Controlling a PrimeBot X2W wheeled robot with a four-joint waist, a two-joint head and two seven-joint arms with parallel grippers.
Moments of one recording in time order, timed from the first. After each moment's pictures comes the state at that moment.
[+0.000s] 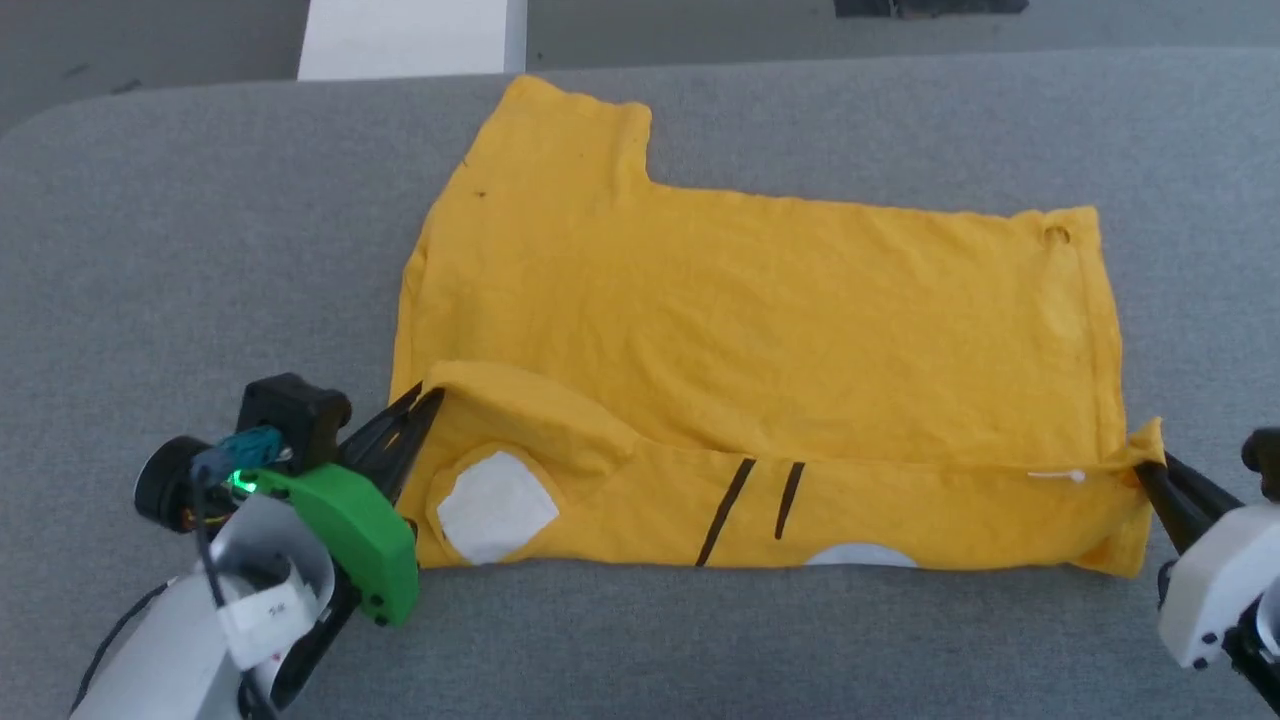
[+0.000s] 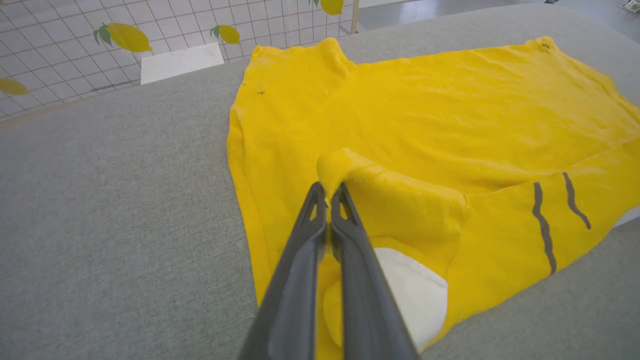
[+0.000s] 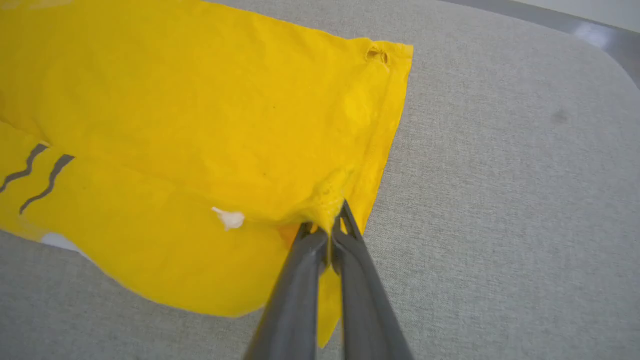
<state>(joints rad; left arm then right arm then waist) -0.21 0.53 -0.38 -0.15 -0.53 -0.04 0.24 0.01 -0.45 -0.03 -0.13 0.39 0.13 0.41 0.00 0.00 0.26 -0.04</state>
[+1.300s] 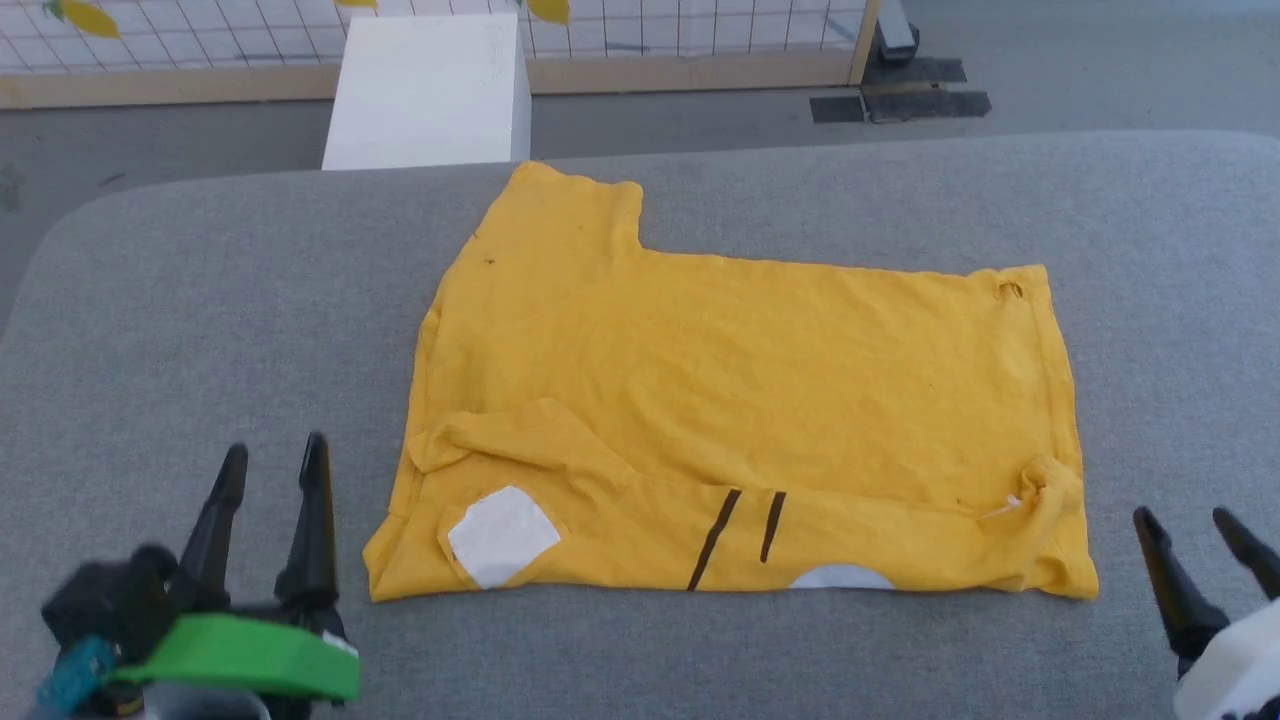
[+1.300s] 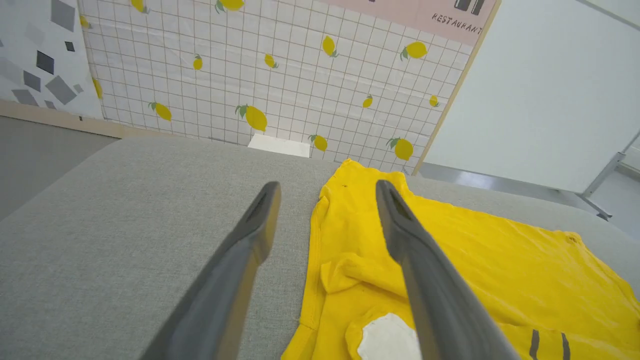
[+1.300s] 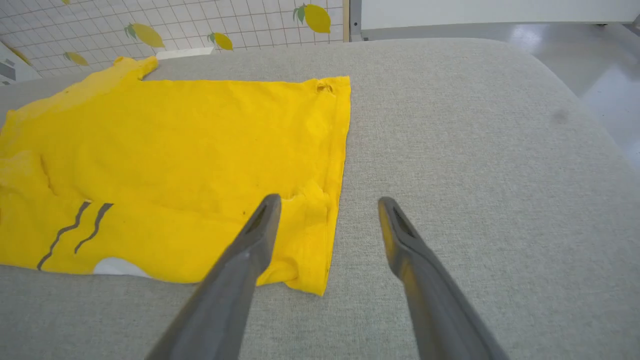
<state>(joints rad) 0.08 0.39 -0.17 -0.20 -0.62 0.14 -0.19 0.17 -0.26 -0.19 -0.20 0.37 0.13 0.36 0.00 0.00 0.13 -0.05</state>
